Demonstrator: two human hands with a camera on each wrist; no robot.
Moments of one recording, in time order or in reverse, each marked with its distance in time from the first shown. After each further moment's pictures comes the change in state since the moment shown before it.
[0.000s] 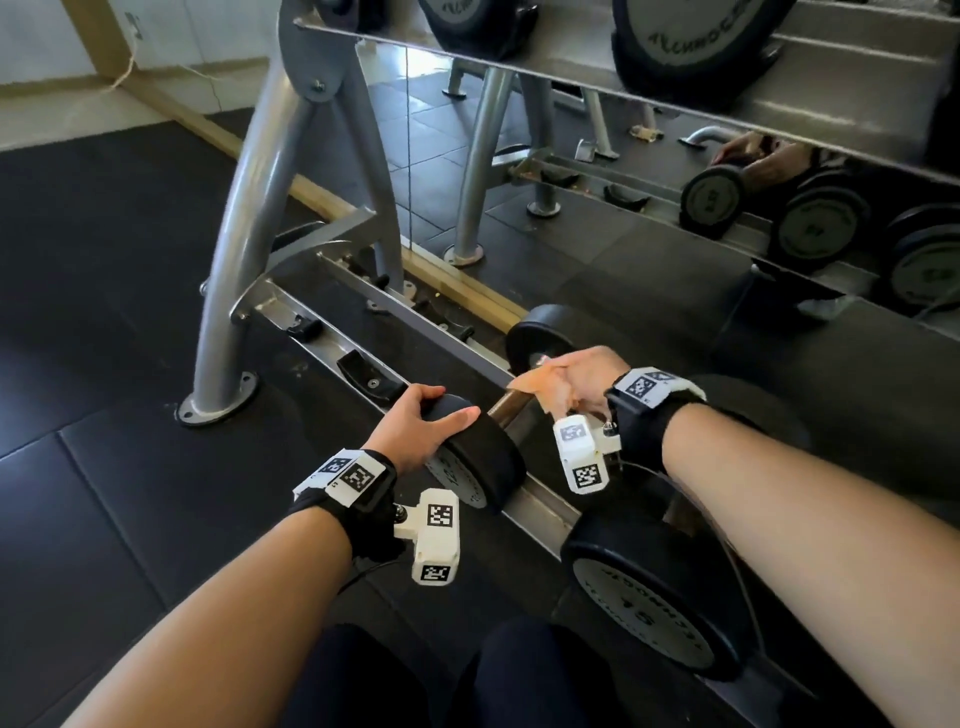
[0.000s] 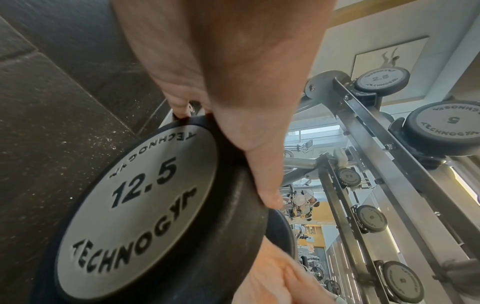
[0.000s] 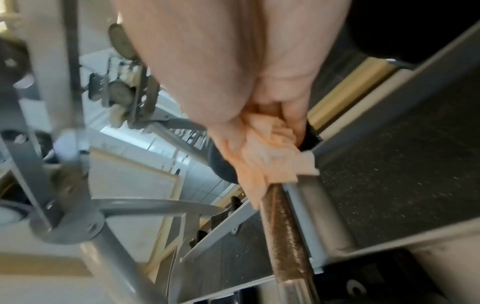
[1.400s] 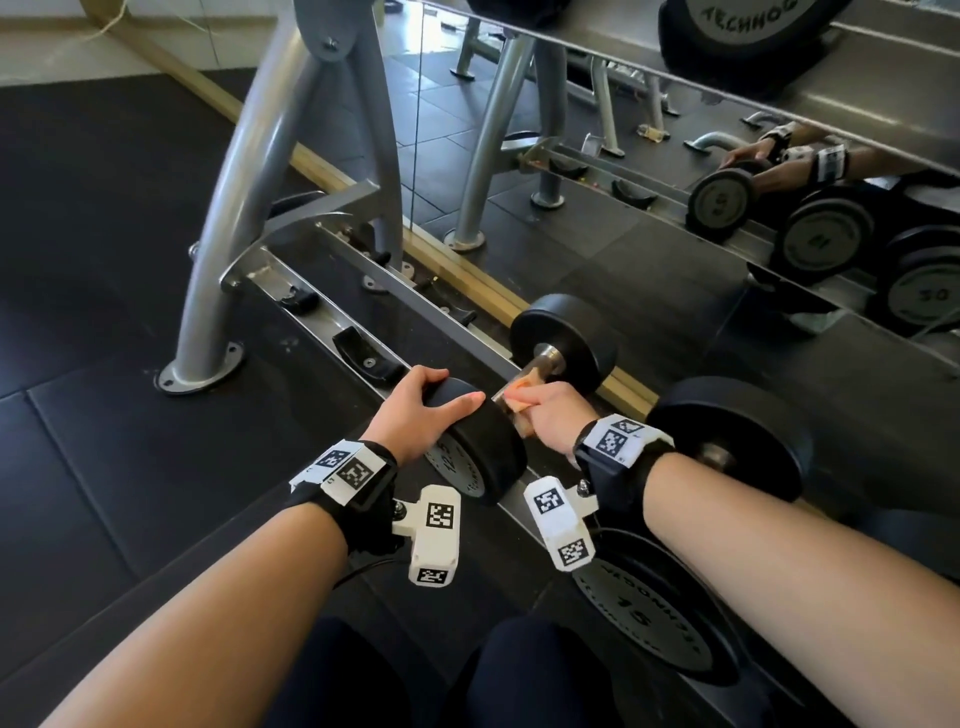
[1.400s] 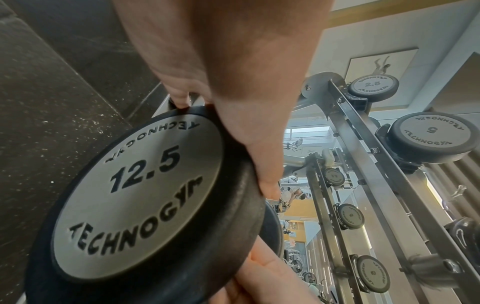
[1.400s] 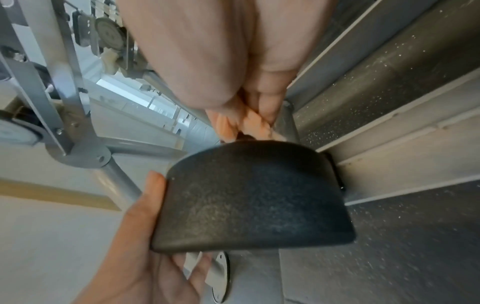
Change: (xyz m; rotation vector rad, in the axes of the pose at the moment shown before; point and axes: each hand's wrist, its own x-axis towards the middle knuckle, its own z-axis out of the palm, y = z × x) left_hand 0.006 -0.015 0.007 -0.024 0.057 0.071; right_hand 0.004 0.015 0.075 0.372 0.064 0.131
